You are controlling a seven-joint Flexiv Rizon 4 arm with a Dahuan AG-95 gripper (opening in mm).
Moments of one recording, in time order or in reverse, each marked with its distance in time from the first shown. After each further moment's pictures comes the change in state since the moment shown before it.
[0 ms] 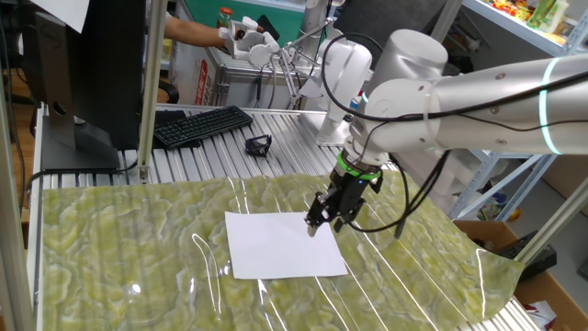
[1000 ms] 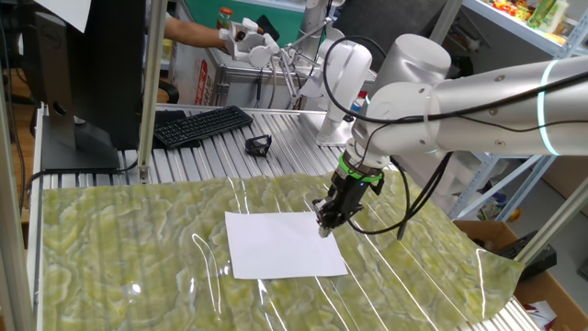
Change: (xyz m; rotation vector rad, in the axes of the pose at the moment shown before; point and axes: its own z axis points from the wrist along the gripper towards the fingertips) arm -0.003 -0.005 0.009 -0.010 -0.004 -0.033
